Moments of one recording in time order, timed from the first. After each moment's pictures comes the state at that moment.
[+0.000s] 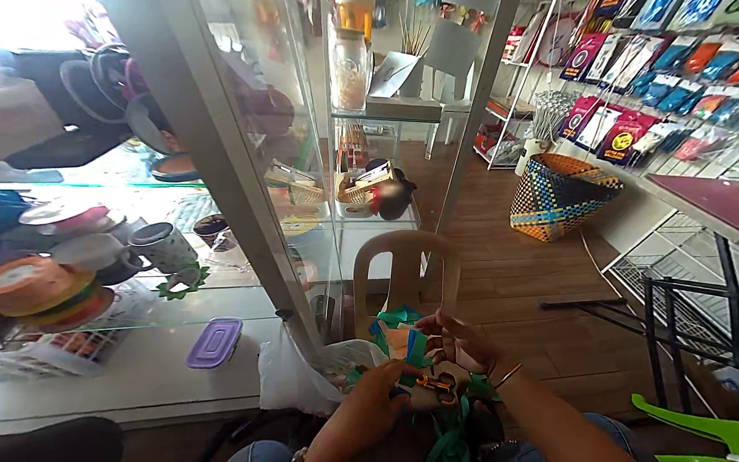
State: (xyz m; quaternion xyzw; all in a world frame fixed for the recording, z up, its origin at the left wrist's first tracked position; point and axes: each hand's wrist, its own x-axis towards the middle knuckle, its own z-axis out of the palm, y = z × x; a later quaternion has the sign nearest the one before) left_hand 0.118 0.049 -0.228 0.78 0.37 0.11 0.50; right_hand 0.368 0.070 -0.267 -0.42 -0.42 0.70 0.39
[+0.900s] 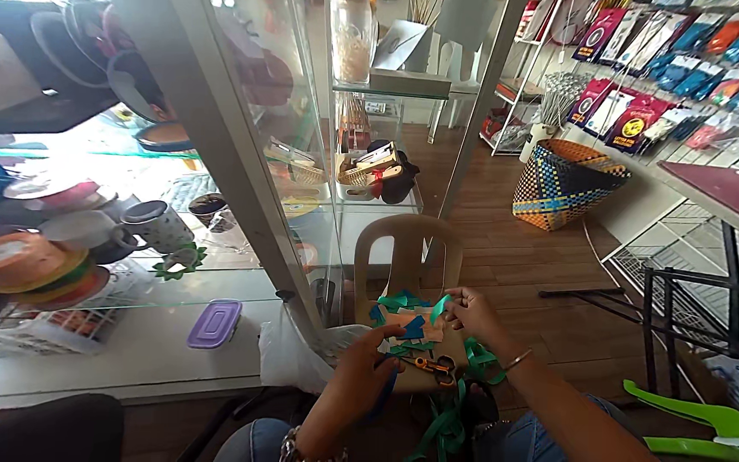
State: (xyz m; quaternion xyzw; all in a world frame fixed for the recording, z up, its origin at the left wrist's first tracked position) left_hand 0.108 0.049 -0.220 0.67 0.44 0.22 0.55; right_hand 0.375 0.076 -0.261 -0.69 -0.45 0.43 0.38
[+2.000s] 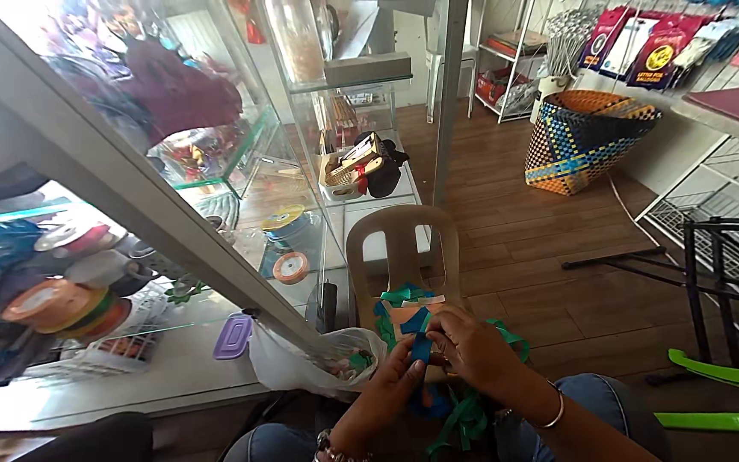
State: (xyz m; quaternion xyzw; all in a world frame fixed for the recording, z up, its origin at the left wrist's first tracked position) left_hand 0.156 0.030 -0.263 0.59 0.28 0.23 0.72; right_hand 0.358 0.004 -0.240 -0.54 -0.75 0.10 0.37
